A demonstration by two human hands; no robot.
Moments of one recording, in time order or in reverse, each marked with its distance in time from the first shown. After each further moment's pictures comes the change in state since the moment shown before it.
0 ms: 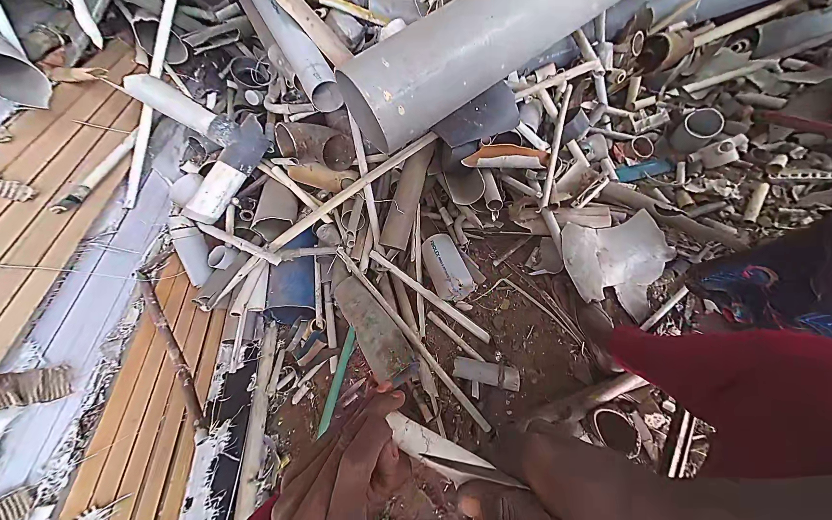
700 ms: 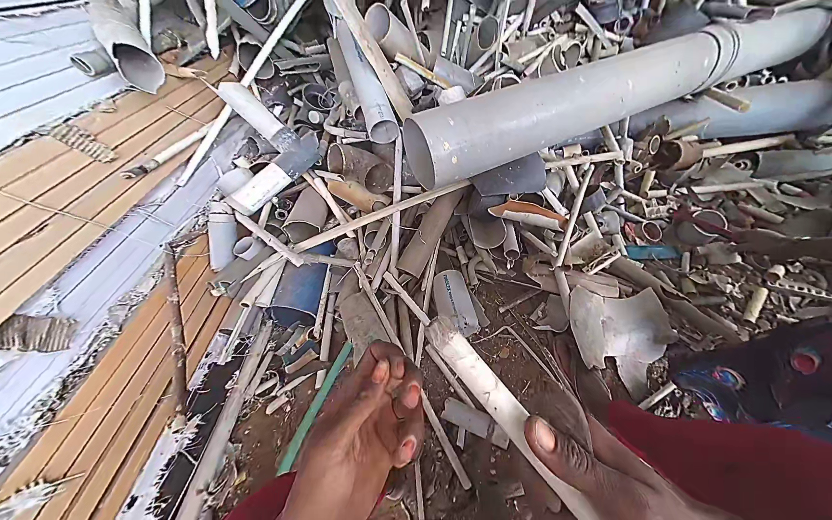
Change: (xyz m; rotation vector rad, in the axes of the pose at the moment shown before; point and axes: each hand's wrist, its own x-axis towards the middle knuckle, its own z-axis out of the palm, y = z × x) left_hand 0.037 -0.002 -0.003 -1.925 0.083 -0.895; right_hand 0.004 0.011 -0.006 0.625 0.180 -0.341
